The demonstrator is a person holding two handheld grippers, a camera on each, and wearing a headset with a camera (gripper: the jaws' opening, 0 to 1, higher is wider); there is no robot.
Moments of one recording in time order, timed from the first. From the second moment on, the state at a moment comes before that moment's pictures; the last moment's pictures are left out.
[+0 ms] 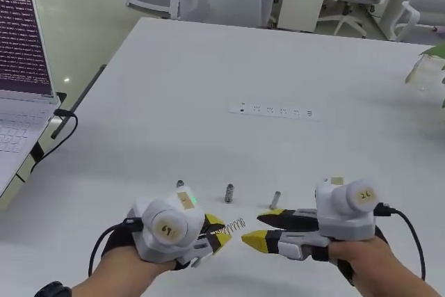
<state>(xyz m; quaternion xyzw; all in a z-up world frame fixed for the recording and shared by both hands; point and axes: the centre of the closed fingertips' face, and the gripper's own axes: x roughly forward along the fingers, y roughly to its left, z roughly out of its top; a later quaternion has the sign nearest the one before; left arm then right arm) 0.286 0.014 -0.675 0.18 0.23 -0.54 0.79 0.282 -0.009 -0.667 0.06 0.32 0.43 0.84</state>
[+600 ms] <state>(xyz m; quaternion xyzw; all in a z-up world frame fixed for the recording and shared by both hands) 0.277 0.004 -0.668 0.20 0.21 -0.56 0.77 0.276 0.002 -0.666 0.08 0.32 0.46 0.82</state>
